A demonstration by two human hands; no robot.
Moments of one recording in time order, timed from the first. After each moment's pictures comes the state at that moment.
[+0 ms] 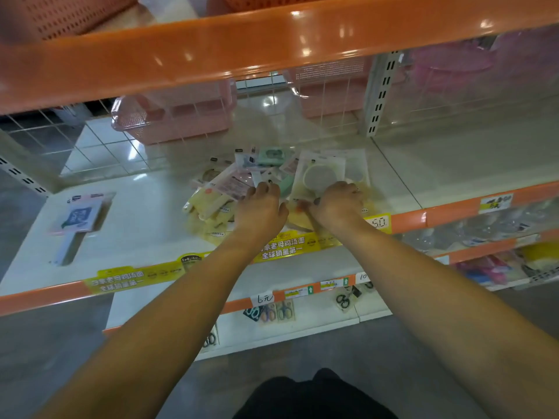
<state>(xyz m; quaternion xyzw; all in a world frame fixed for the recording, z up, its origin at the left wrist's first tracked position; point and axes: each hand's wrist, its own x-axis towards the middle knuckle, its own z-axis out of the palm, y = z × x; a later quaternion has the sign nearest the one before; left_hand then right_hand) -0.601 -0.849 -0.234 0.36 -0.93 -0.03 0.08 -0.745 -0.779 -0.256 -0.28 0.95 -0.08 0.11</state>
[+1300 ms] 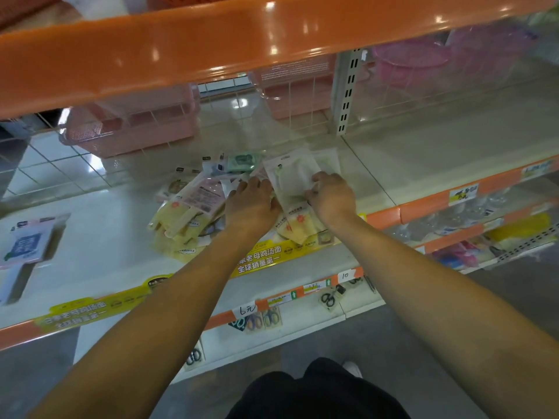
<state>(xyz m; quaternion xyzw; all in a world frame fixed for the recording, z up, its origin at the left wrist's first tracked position) -0.651 -0.856 -0.240 0.32 -0.94 -0.04 0.10 -0.793 -0.755 -0.252 -0.33 0.91 -0.23 0.07</state>
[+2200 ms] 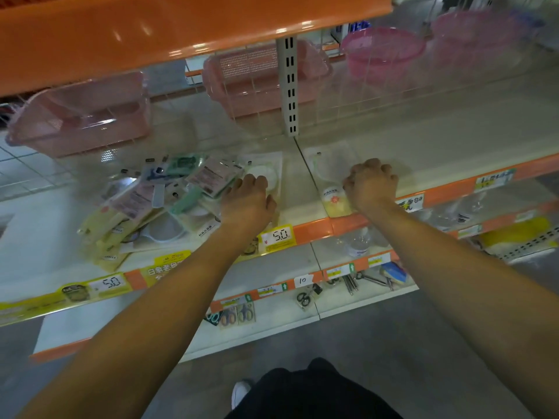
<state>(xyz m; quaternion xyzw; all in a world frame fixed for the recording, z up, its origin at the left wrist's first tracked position) -0.778 -0.767 -0.249 0.35 -0.93 -0.01 0.10 -0.991 -0.636 -0.272 -0.32 0.94 -0.11 -0.01</state>
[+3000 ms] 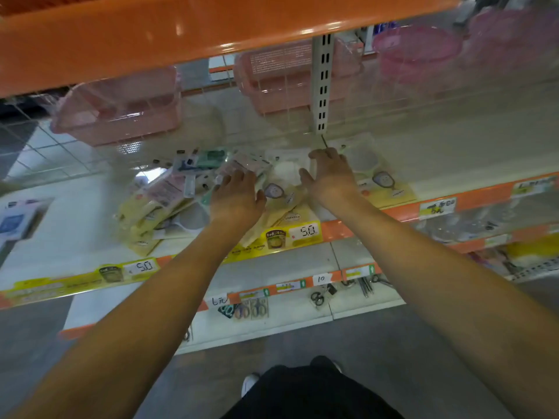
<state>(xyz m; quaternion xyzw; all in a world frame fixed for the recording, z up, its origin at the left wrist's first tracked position) -0.718 -0.803 -0.239 0.40 -0.91 0.01 0.12 -0.894 -0.712 -0.236 -0.45 0.86 -0.25 0.05</state>
